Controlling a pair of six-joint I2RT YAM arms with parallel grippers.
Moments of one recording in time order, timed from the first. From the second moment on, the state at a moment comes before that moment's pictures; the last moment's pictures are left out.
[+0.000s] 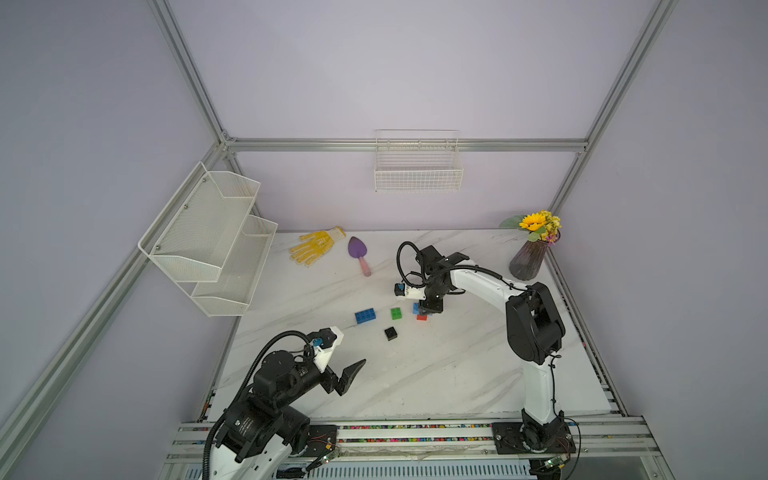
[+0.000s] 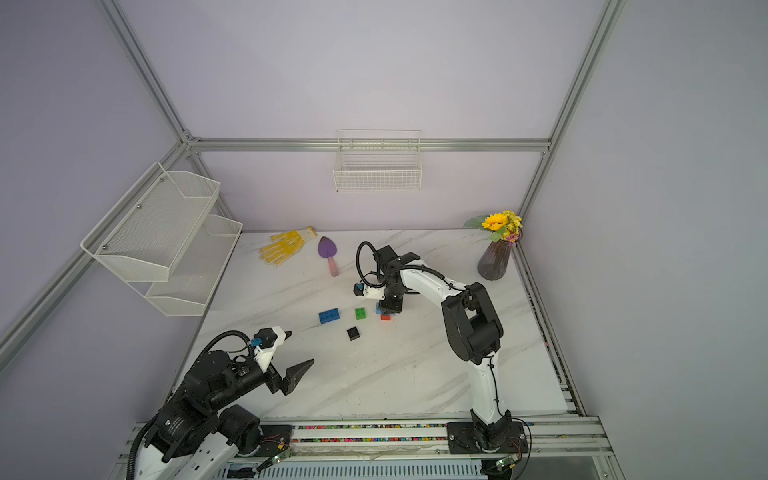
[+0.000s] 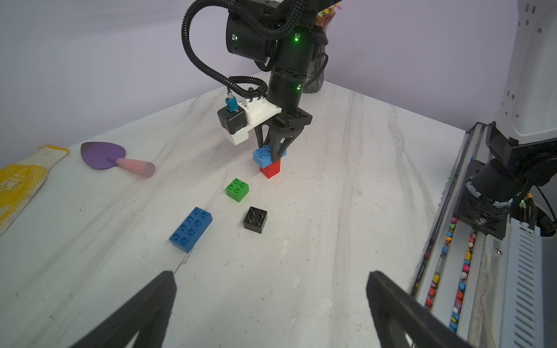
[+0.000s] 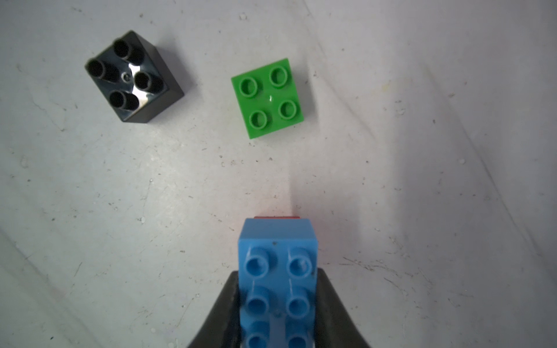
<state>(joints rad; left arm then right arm) -0.47 0.22 0.49 -0.59 0.30 0.09 0.55 2.07 1.65 -0.93 -0.20 -0.89</state>
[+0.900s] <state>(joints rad) -0.47 0.22 0.49 -0.59 0.30 0.09 0.55 2.09 1.71 -1.00 -0.22 -0.86</state>
